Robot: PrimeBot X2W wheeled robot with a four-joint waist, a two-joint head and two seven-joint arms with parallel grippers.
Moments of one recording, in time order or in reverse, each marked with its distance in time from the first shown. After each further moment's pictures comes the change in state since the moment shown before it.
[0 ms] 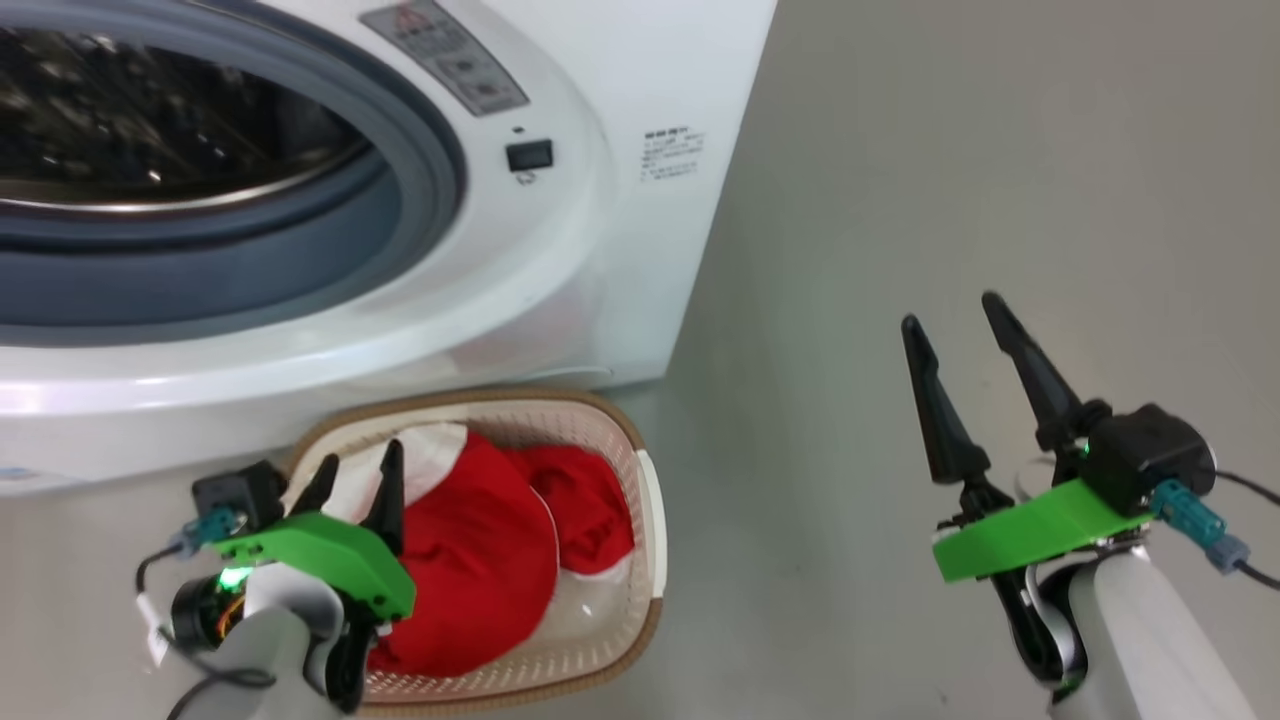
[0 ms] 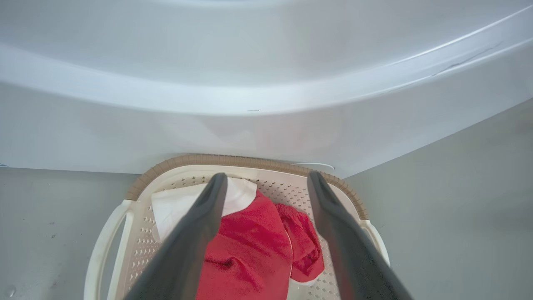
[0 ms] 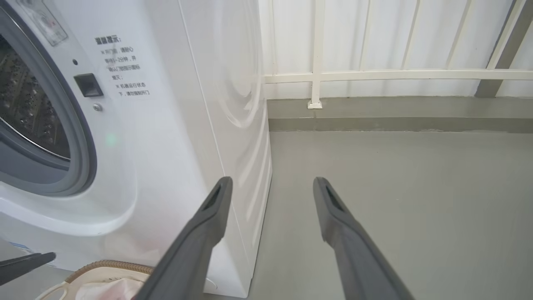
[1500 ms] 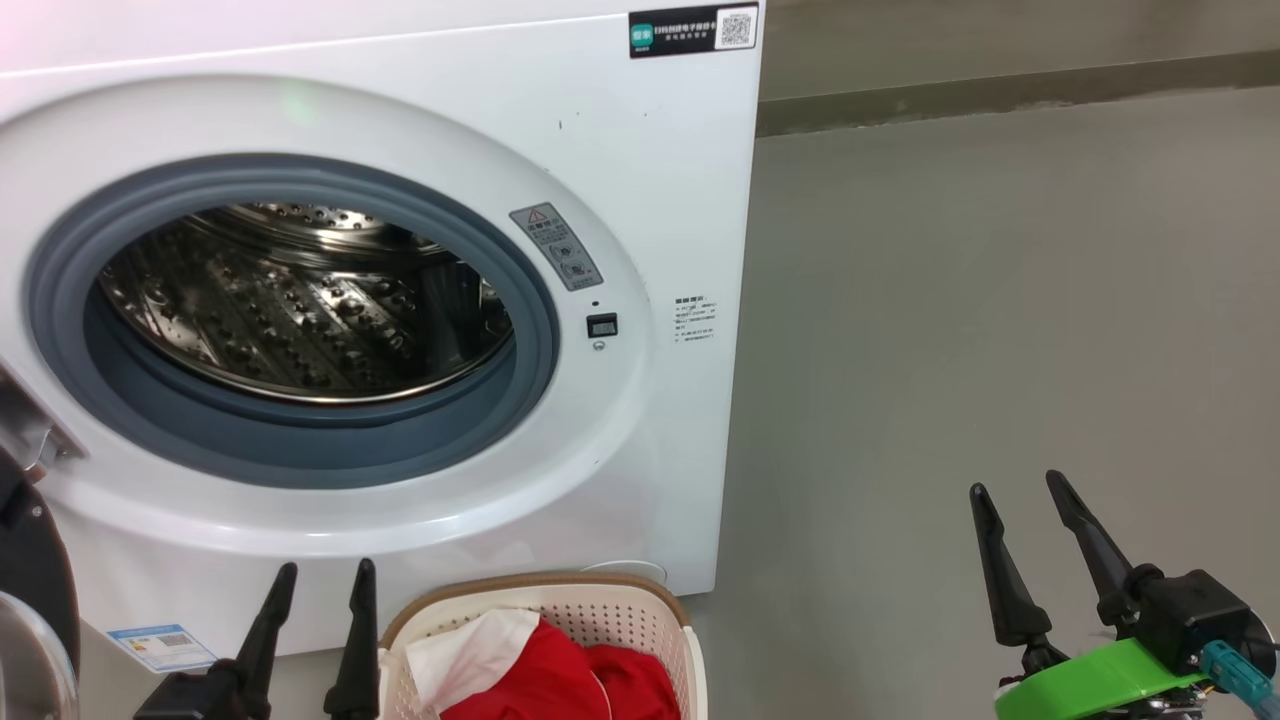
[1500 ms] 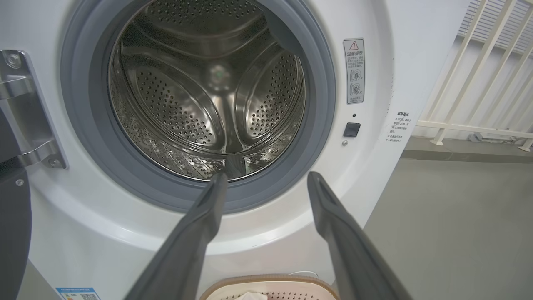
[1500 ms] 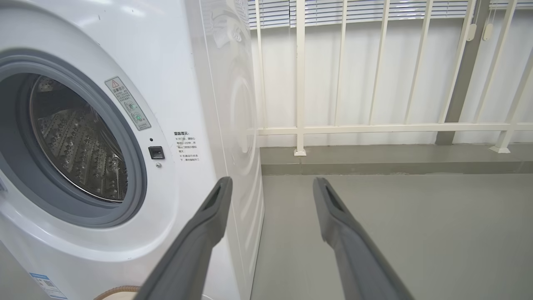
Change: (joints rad) left arm 0.613 -0.021 0.222 -0.835 0.300 0.000 0.000; right arm 0.299 -0.001 -0.100 -0.055 -0.012 0.000 0.000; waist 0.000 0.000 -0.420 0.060
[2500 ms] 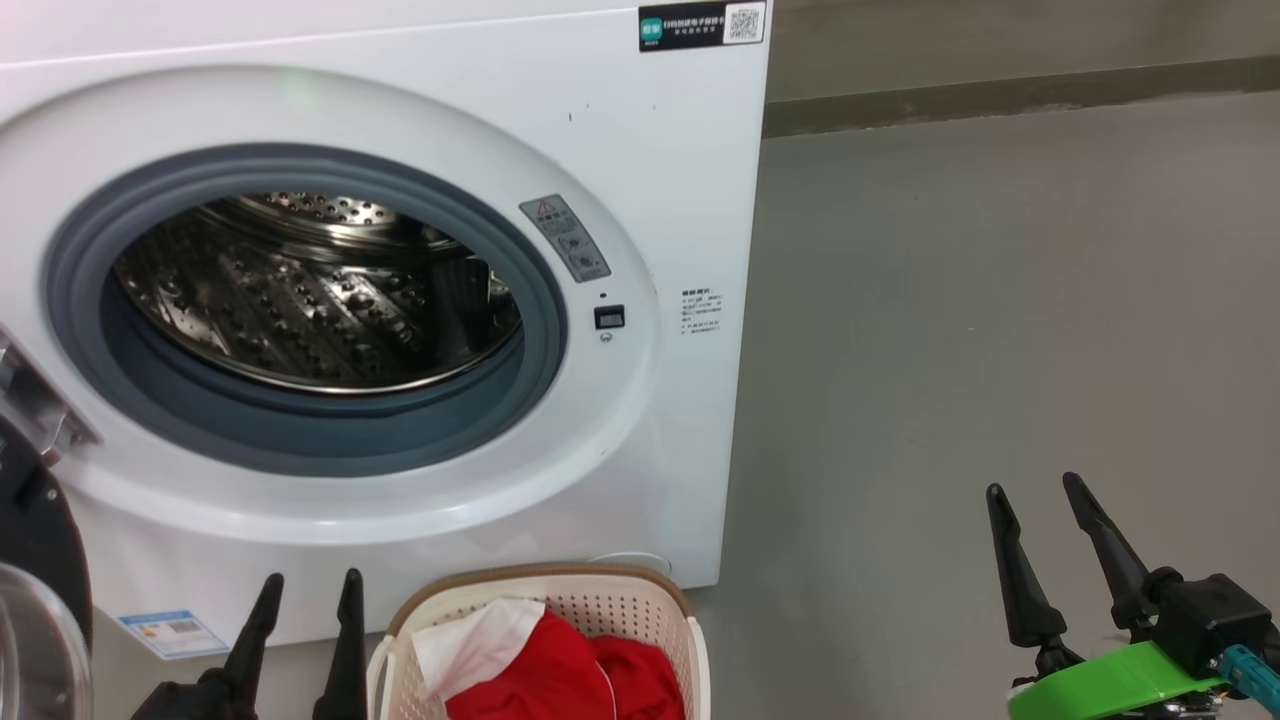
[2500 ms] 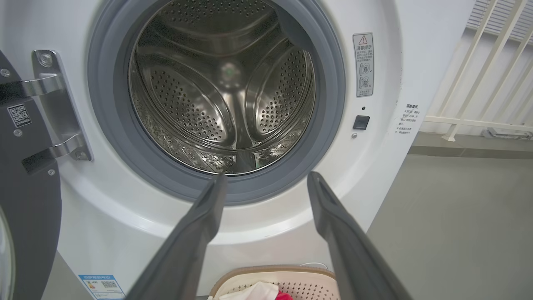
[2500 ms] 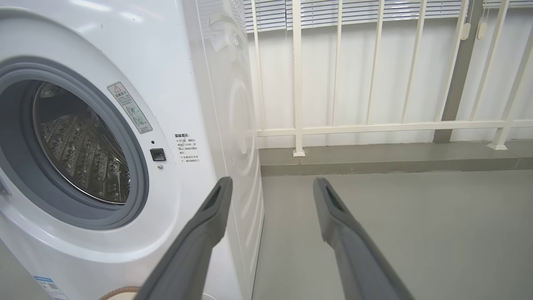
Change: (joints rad) left arm 0.017 0.000 0.023 0.003 0.019 -0.001 0.000; right arm 0.015 -0.005 -0.021 -0.012 0.019 0.000 0.000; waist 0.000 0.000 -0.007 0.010
